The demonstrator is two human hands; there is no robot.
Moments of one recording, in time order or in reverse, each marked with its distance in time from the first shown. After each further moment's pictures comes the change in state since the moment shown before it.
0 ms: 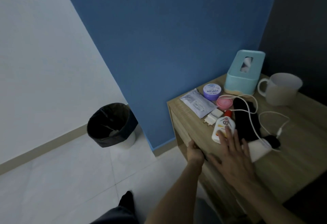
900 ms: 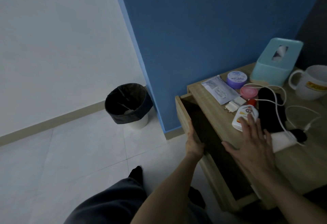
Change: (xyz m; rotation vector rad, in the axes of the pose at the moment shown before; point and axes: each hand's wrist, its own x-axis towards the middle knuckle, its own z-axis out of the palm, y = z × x) left_hand -0.011 -0.028 -0.062 0.200 0.012 0.177; right_hand 0.001 0.002 0.010 -0.007 0.145 -0.054
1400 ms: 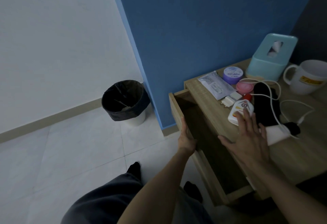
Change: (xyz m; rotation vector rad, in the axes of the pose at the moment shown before) left_hand -0.001 -0.009 -0.014 0.008 -0.012 0.003; right_hand -0.001 0.002 0.001 -0.013 0.001 -0.006
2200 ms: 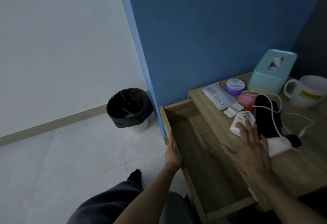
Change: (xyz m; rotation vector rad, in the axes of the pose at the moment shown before) left_hand -0.027 -0.015 -0.039 0.019 0.099 -0.057; right_hand -0.003 -0.004 -0.006 -0.018 -0.040 0.008
